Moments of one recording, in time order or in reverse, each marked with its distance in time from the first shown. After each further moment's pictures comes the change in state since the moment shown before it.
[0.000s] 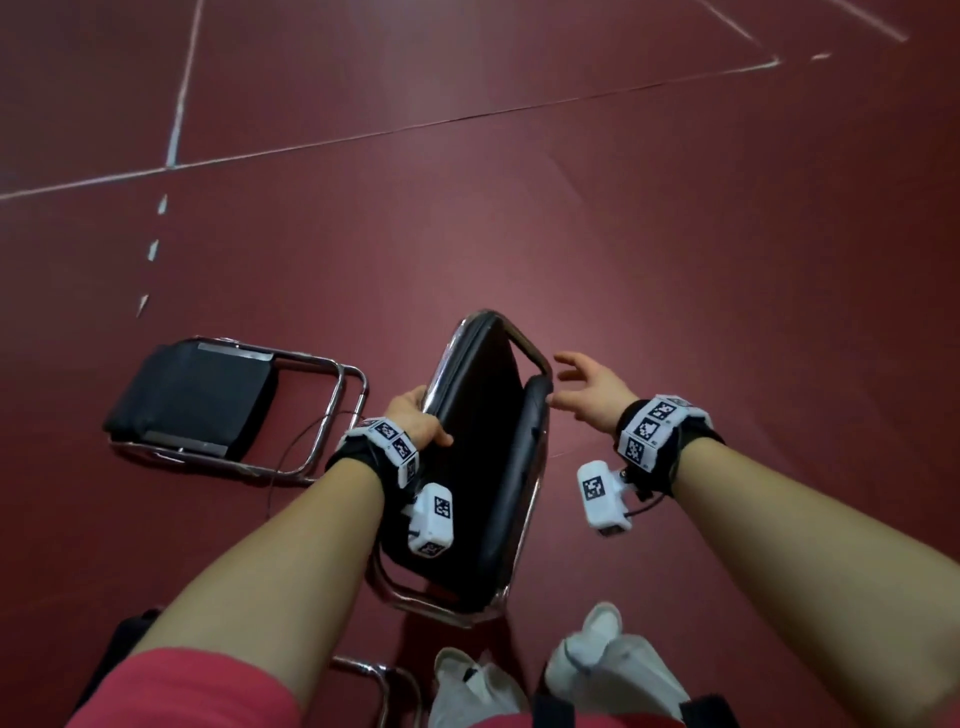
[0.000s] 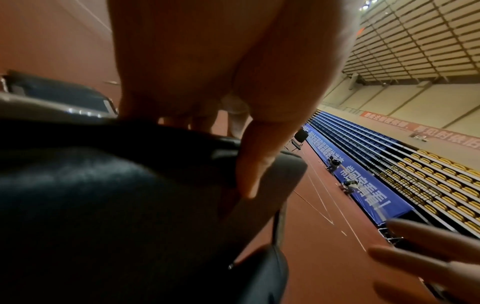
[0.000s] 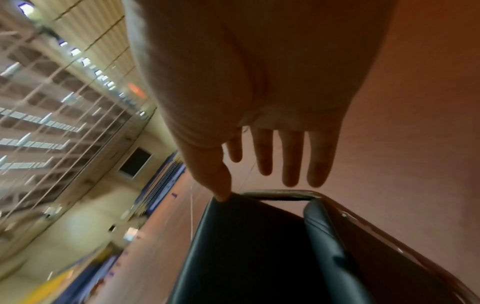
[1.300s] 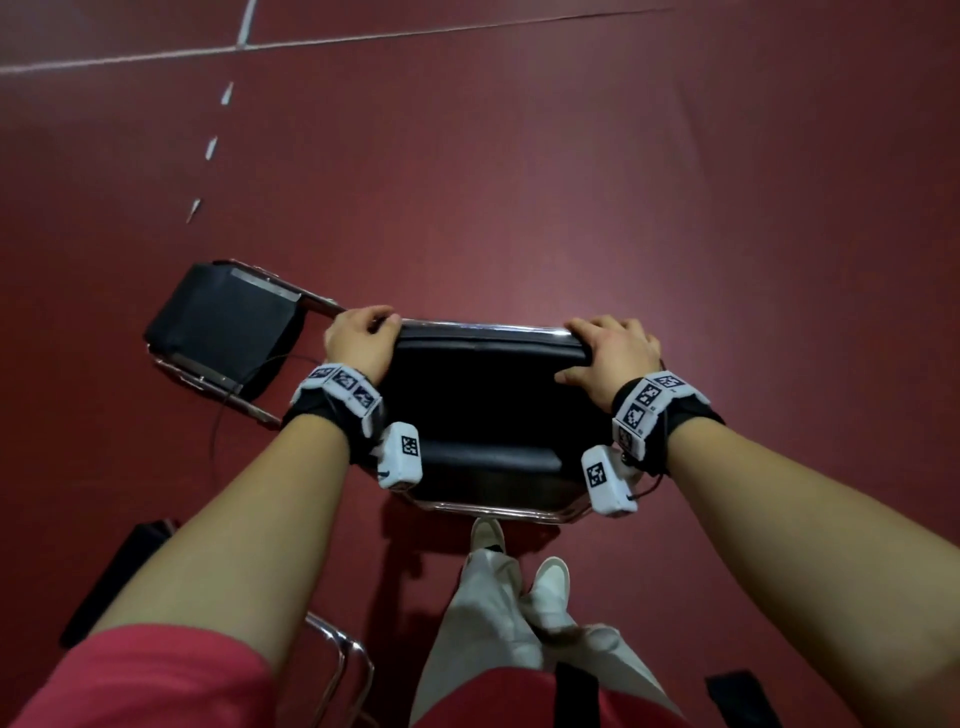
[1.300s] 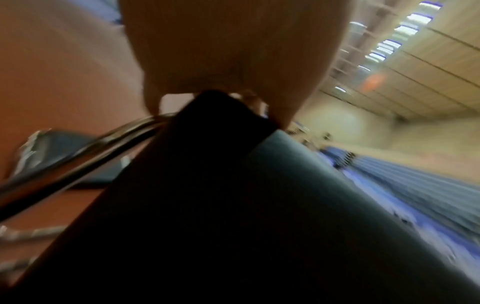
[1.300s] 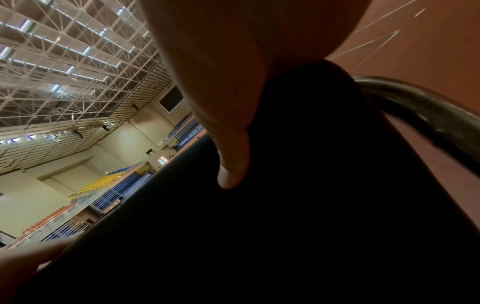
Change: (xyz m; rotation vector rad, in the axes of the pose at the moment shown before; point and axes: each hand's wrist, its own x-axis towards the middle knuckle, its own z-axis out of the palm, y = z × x) left_hand 0.205 0.107 -0.032 0.173 0.582 0.020; right_hand 0.272 -0.021 -0.093 -0.848 -0.042 -0.239
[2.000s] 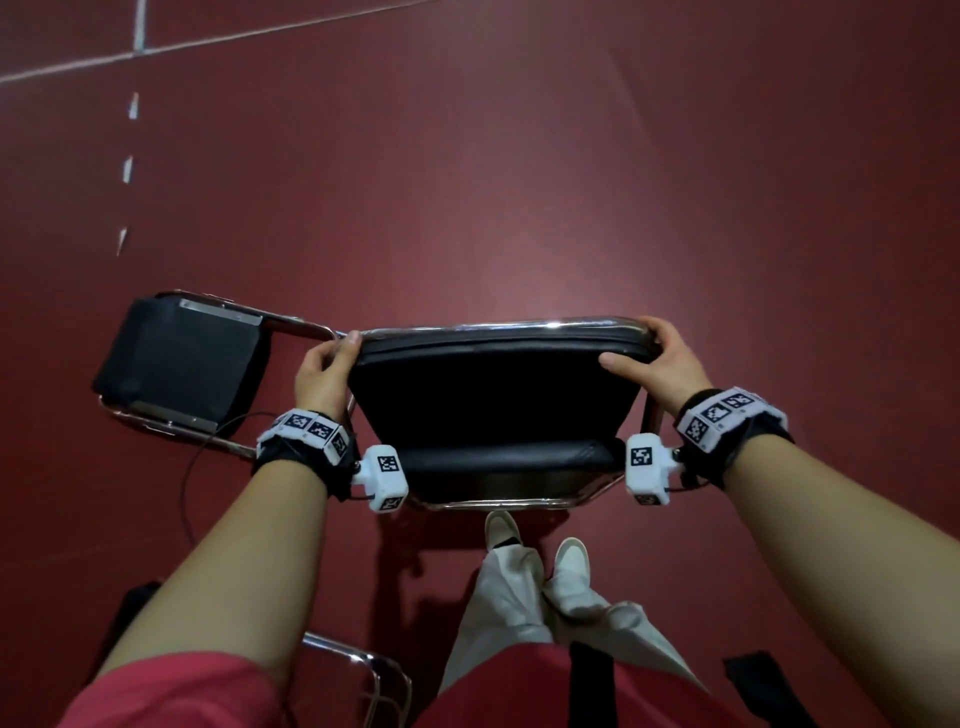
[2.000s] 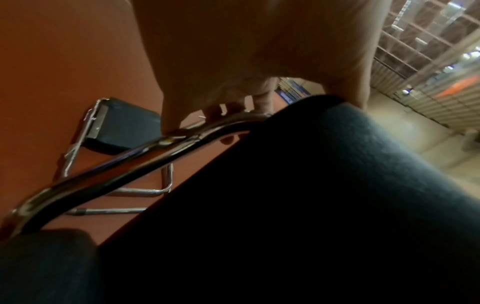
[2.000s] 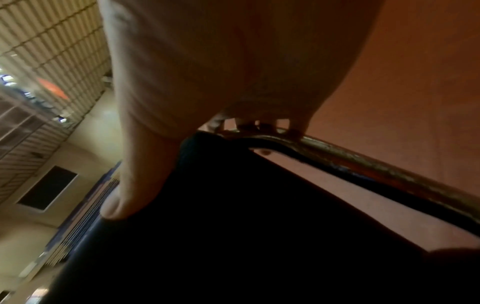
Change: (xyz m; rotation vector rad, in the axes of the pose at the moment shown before) left_hand 0.036 -0.063 -0.002 -0.673 -0.077 -0.283; right_hand -0.020 0.031 0.032 0.909 0.112 0.375
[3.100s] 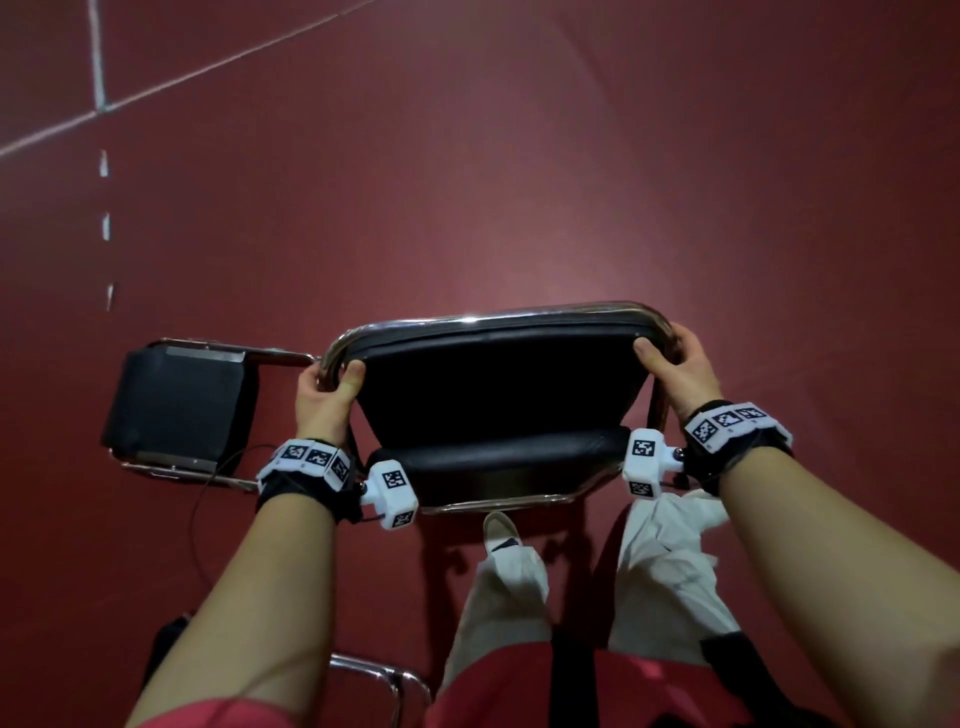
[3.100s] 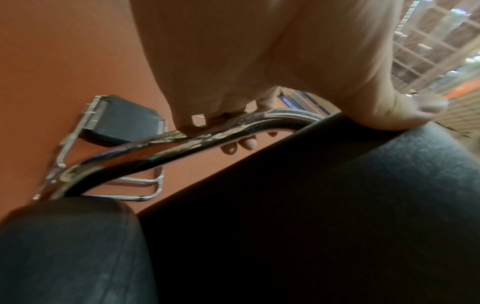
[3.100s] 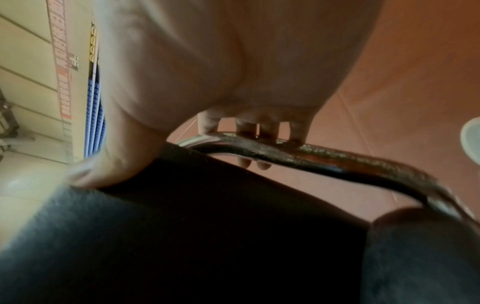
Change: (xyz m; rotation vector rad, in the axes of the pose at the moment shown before) left_hand -0.031 0.010 0.105 0.150 -0.036 0.065; right_hand 0.024 0.077 -0.090 0.420 0.243 0.159
